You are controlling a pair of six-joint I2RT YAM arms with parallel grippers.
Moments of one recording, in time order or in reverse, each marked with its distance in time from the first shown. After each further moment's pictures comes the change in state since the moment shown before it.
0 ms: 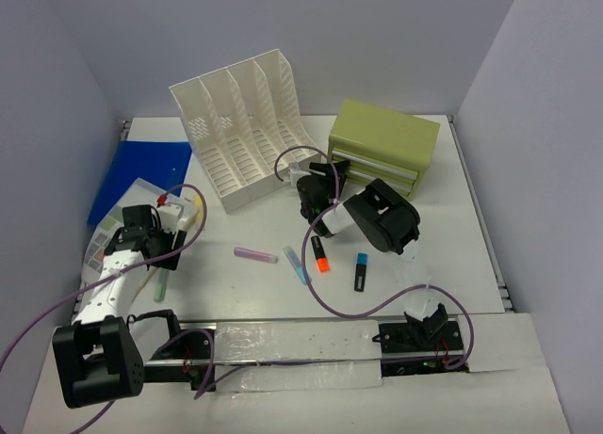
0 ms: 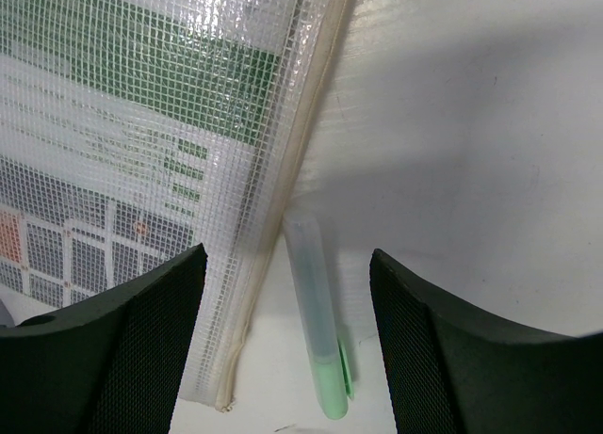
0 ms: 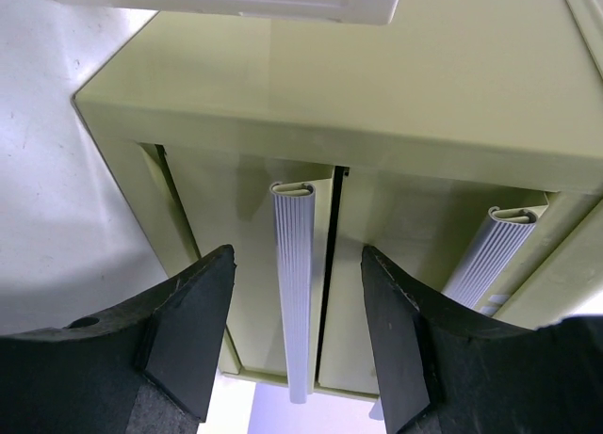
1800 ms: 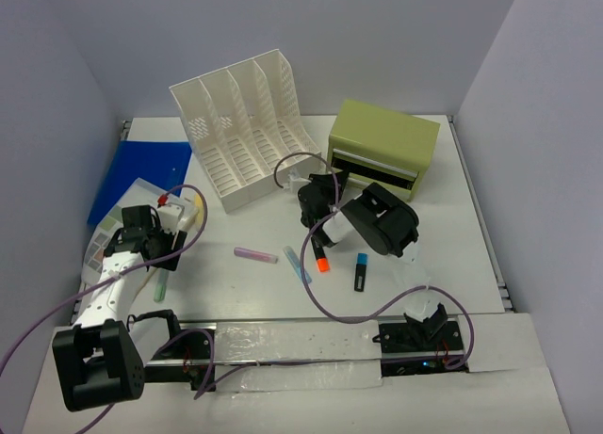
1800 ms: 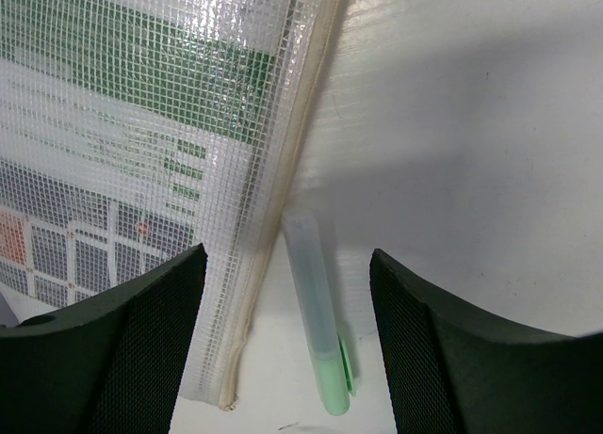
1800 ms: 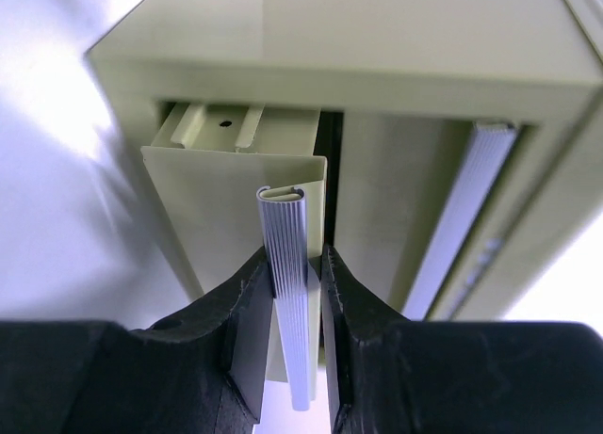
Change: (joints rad) left arm 0.000 -0.016 0.000 -0.011 0.009 0.017; right arm 0.028 -0.004 -0.076 0.131 0.017 -0.027
